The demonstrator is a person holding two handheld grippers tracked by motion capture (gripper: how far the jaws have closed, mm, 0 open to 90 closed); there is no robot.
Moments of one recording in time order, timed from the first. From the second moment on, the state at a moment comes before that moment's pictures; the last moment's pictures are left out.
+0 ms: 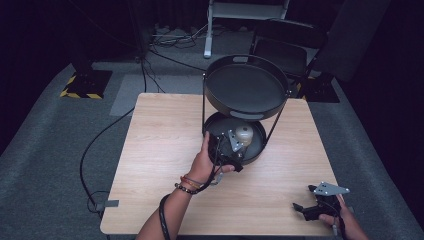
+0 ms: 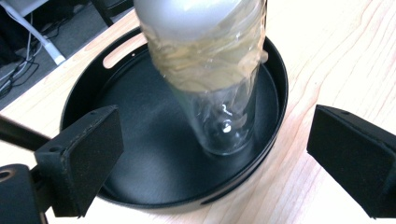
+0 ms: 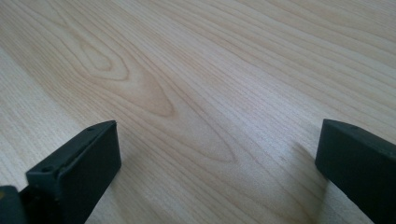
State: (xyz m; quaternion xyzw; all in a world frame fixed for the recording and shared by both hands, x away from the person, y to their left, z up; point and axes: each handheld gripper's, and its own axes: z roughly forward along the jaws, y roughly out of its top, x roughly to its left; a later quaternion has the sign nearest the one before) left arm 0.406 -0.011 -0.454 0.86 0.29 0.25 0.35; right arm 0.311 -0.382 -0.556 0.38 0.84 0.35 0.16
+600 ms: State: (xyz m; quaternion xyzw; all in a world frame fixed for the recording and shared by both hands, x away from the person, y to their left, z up) left arm 0.387 0.021 -0.464 0.87 0.28 0.27 0.31; right arm 0.311 -0.382 -0.556 0.38 0.84 0.35 0.16
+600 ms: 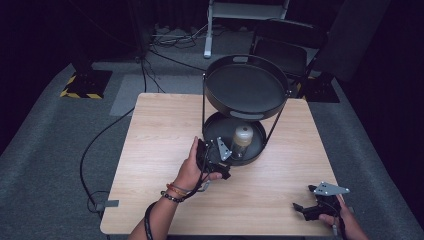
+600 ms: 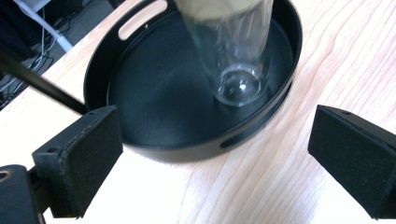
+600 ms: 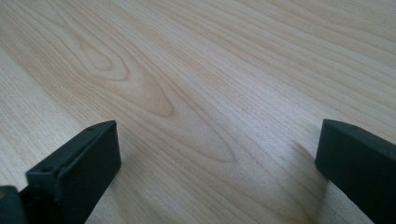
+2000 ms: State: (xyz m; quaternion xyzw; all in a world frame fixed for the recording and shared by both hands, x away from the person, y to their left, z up) left arm 0.335 0.106 -0.514 0.88 0.32 0.27 0.23; right arm 0.311 -0.382 -0.556 0.38 0.84 0.35 0.16
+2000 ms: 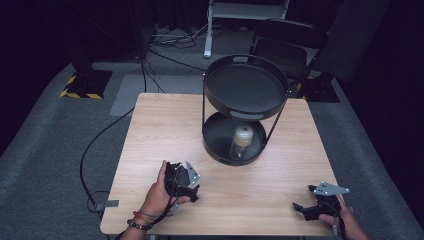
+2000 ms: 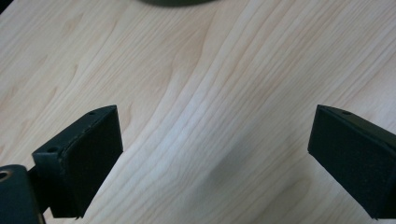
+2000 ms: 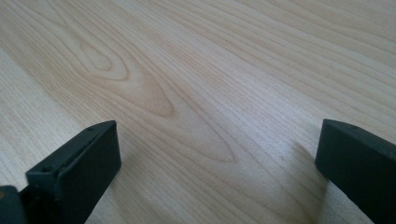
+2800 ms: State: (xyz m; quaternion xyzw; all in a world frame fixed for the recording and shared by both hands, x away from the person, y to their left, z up) left arm 0.316 0.153 -0.536 0.86 0.39 0.23 0.25; right arm 0.311 -0.382 -0.556 0.38 0.84 0.35 0.16
